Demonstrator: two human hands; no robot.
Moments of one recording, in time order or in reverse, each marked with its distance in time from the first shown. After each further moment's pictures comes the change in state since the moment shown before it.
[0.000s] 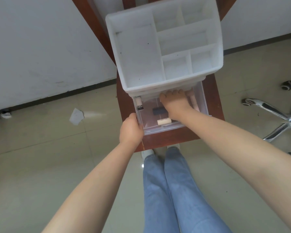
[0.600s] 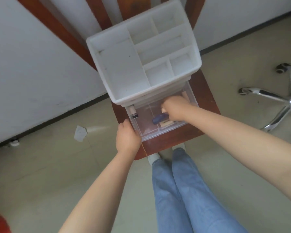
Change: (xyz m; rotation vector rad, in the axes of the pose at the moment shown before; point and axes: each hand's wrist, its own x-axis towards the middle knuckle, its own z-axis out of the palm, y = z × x) left_hand -0.008 0.012 -0.005 0.118 0.072 0.009; right_hand -0.030 0.026 -0.018 0.388 -0.148 -0.020
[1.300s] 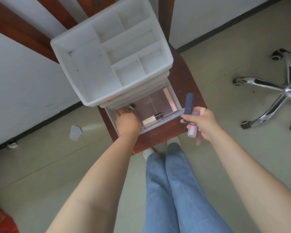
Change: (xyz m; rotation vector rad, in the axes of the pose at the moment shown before) left_hand 0.031 0.059 0.042 0.398 -0.079 0.047; right_hand -0.072 0.074 0.081 1.811 0.409 0.565
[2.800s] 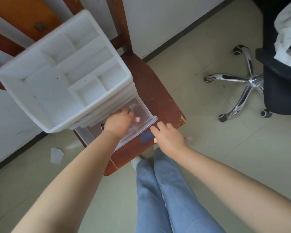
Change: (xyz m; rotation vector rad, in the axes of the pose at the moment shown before) left_hand 0.014 0.054 -0.023 0.588 0.038 0.699; right_hand -0.013 0.032 0.009 -1.479 0.116 -0.722
